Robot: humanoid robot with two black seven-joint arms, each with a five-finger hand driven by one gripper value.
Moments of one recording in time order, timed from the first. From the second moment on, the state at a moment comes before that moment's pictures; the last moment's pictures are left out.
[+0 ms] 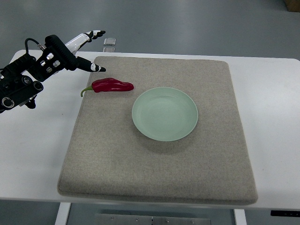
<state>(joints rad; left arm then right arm) -1.00 0.52 -0.24 -0.78 1.00 0.13 -0.36 0.03 0.00 0.02 0.11 -0.13 -0.12 0.06</state>
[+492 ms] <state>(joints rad) -1.03 0.58 -0.21 -0.84 1.28 0.08 -0.40 0.03 0.00 0.02 0.11 -0.13 -0.12 0.06</state>
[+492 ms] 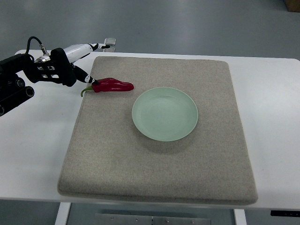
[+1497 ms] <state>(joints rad) -1.01 0.46 -0.19 -0.75 1.27 0.07 -0.39 0.03 0.00 0.02 0.11 -0.13 -0.12 0.06</state>
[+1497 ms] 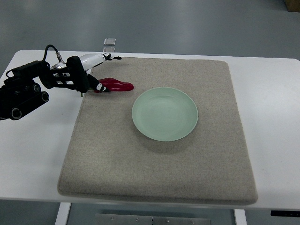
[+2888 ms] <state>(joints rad) -1.02 0.44 -0.15 -0.70 1.27 0.09 -0.39 0.03 0.00 0.02 0.11 -0.13 -0.12 0.06</state>
